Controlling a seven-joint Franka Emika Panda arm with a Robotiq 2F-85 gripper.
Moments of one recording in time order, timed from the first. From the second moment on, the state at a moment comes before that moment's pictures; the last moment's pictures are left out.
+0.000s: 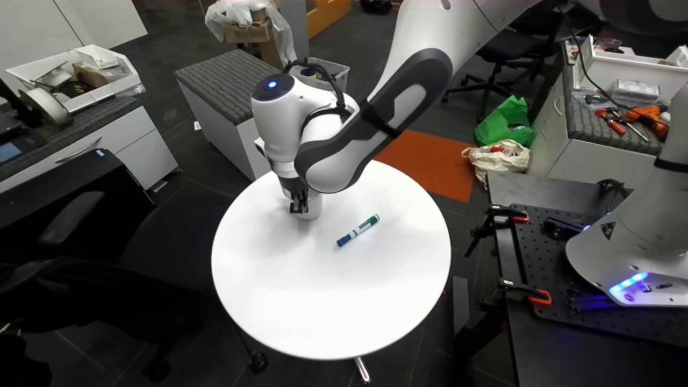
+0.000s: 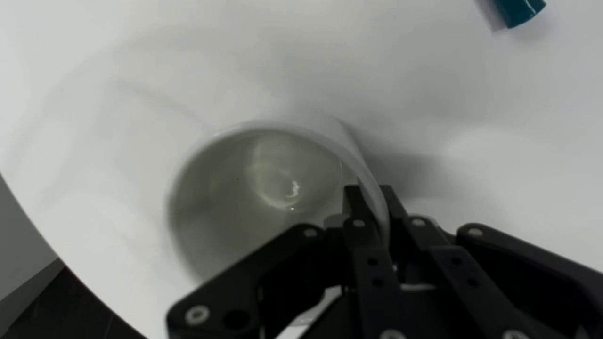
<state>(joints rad) 0.04 0.71 -0.03 -1.71 -0.18 2.46 -0.06</state>
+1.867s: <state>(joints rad) 0.22 0.71 0.04 -1.70 -0.27 2.40 -0.08</state>
